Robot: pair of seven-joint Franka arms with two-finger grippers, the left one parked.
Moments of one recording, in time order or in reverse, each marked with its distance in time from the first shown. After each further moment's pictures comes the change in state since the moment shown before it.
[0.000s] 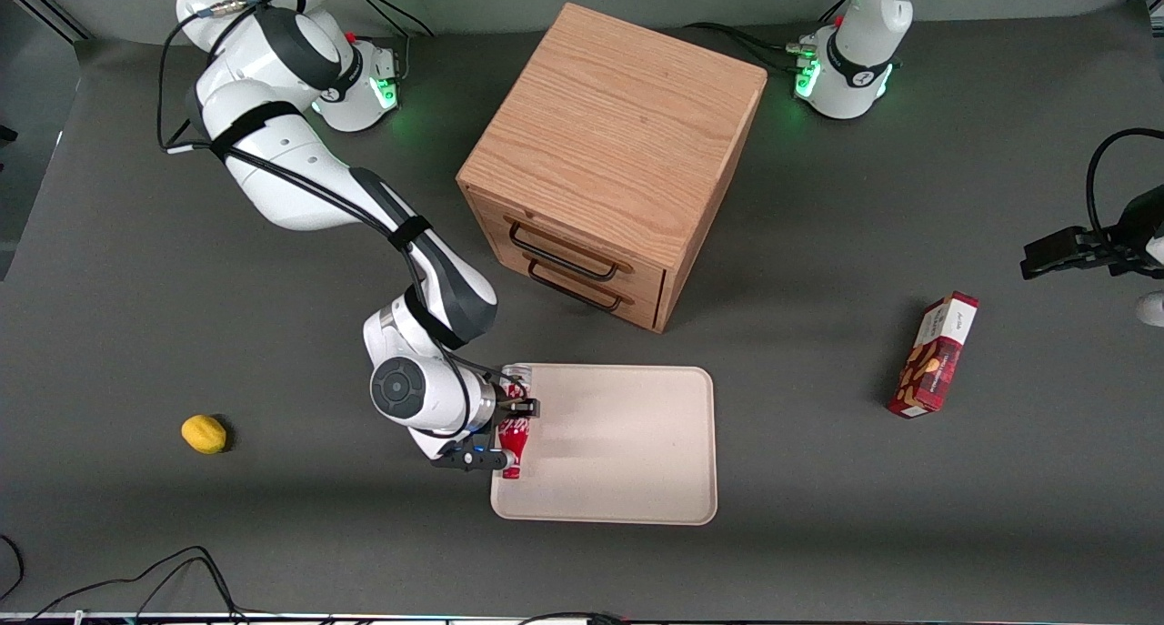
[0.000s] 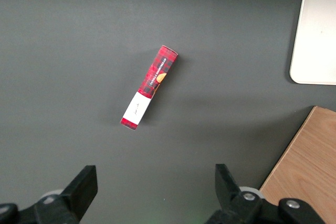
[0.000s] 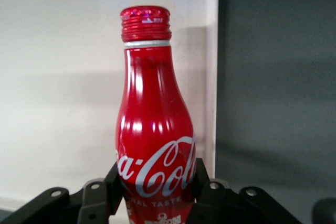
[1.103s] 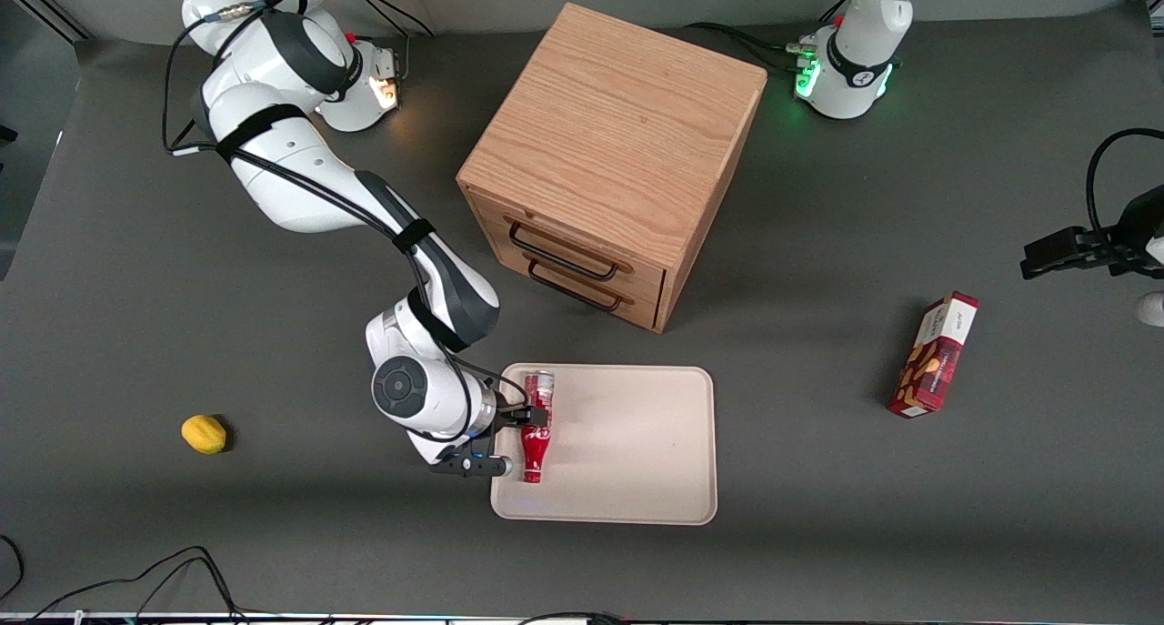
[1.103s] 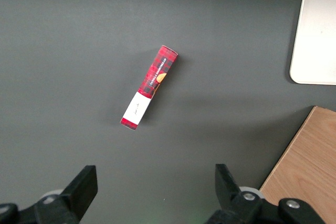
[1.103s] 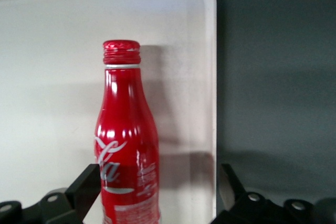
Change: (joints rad) arm 0.013 0.004 -0.009 0.031 -0.021 0.010 0.018
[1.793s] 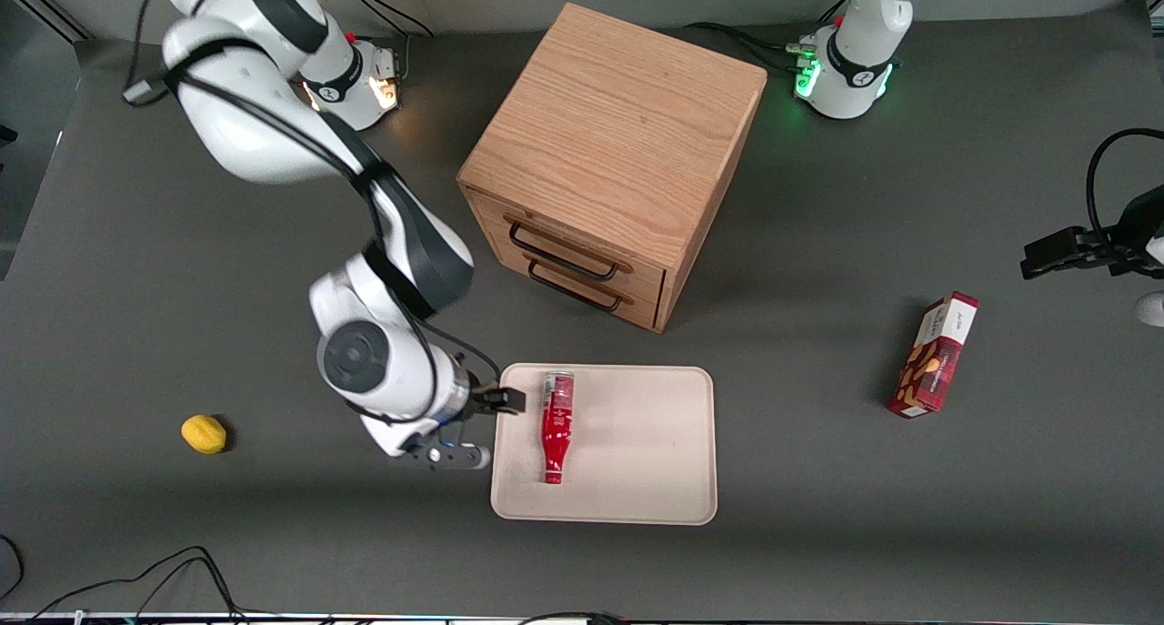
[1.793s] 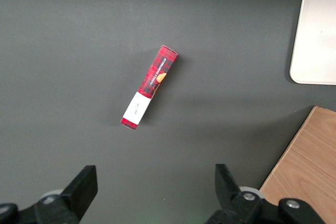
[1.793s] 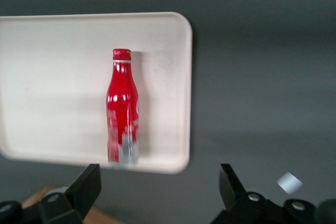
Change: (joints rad) arm -0.010 -0.282 0.011 0.063 -0.025 -0.389 0.001
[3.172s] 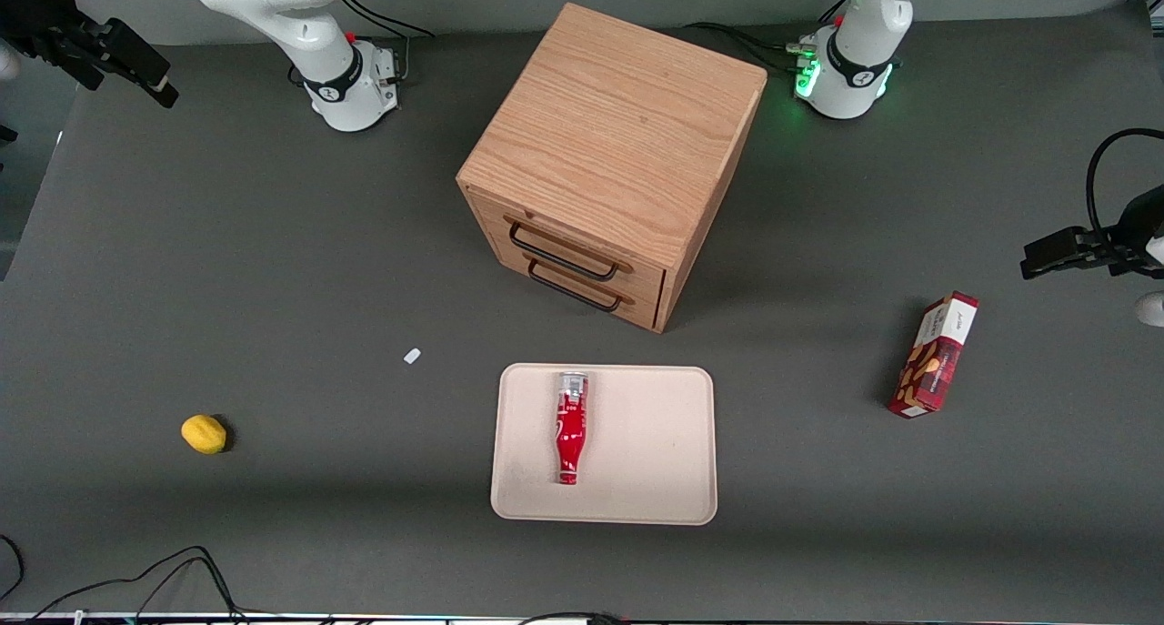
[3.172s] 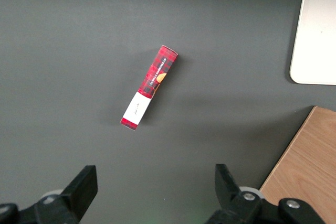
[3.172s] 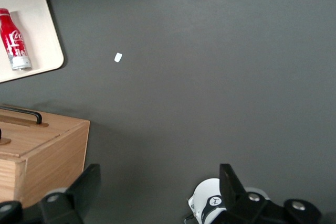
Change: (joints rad) arm -0.144 -1.141 -0.344 -0.728 0.190 -0.414 -0.182
